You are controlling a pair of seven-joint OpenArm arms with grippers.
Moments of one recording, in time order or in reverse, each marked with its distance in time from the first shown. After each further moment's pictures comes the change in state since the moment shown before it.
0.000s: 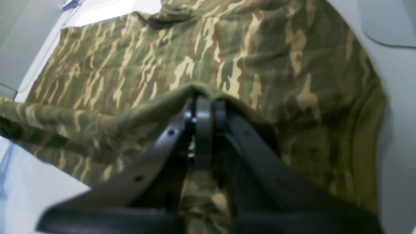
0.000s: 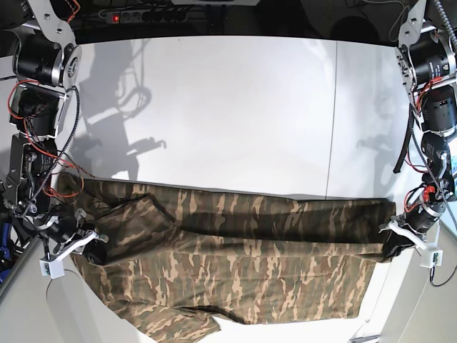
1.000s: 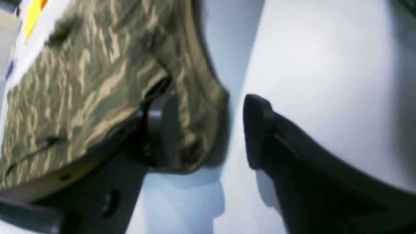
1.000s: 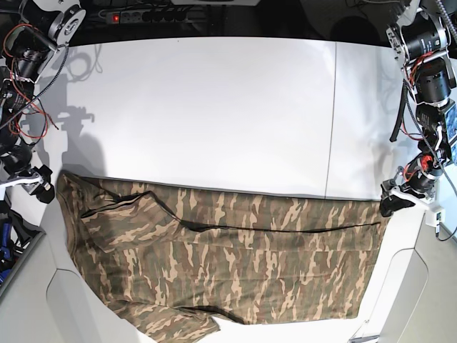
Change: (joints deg) left arm 8.2 1.7 -7.1 -0.4 -1.7 8.4 5.6; right arm -15.5 1.0 23.2 7.6 5.0 -5.8 -4.5
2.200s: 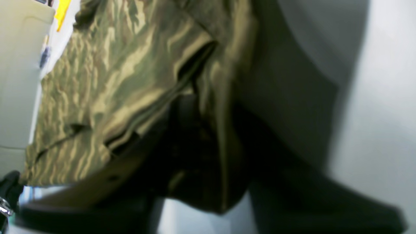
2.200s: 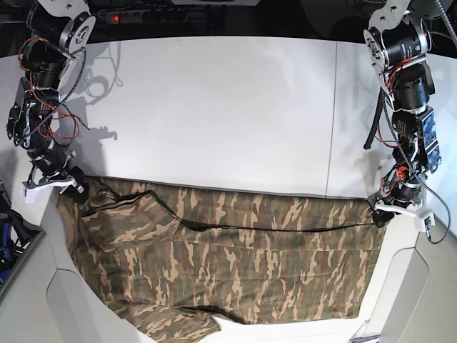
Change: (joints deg) left arm -2.8 6.8 0.0 -0.1 3.0 11.6 -7.1; right arm 3.4 -3.4 -6.5 -12.7 1.5 3.8 6.5
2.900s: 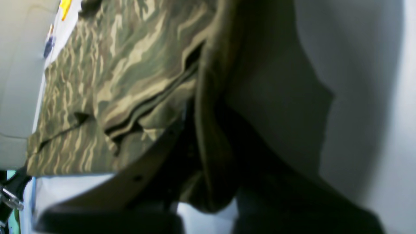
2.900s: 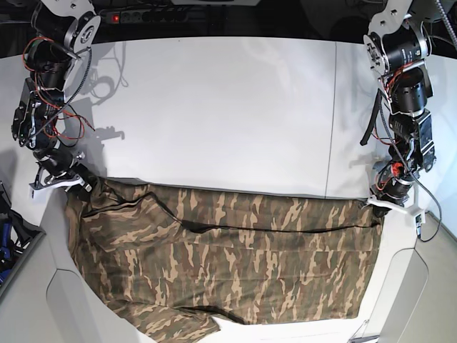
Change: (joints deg) left arm -1.2 -0.2 0.1 -5.6 2.3 -6.0 0.0; right arm 0.2 -1.4 0.0 0.9 -1.2 1.8 -2.0
